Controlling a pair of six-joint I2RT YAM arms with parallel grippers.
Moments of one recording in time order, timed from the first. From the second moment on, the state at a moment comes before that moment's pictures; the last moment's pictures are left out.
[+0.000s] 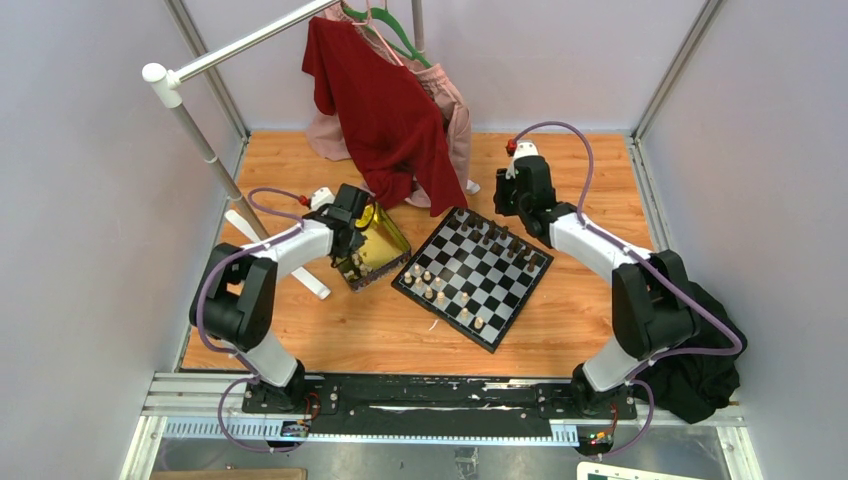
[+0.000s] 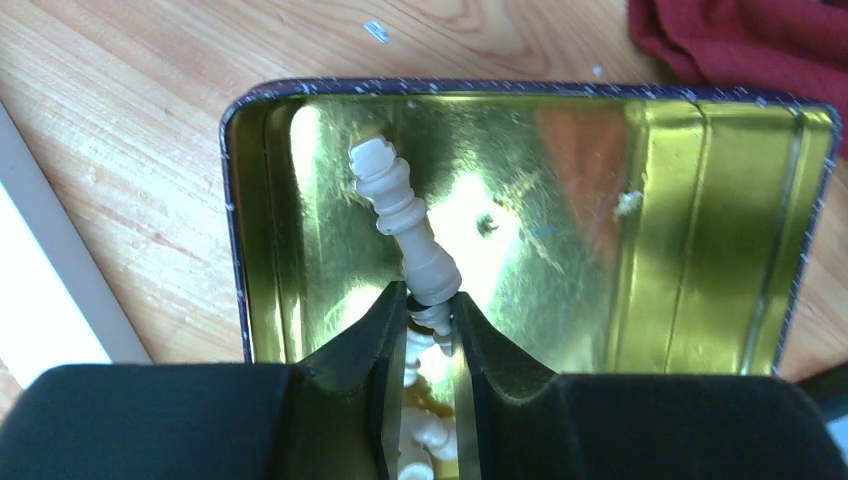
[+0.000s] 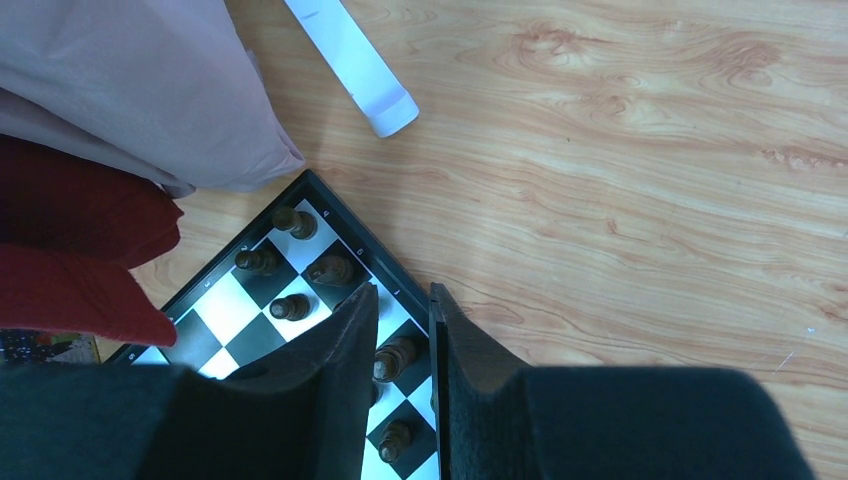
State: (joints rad) left arm -0.36 1.63 0.95 -0.38 -0.41 -0.95; right arm 0.38 1.59 1.04 0.02 0.08 0.16
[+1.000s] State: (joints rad) left arm -0.58 1.25 0.91 -0.34 -0.36 -0.50; right arm 0.38 1.35 0.96 0.02 -0.12 0.22
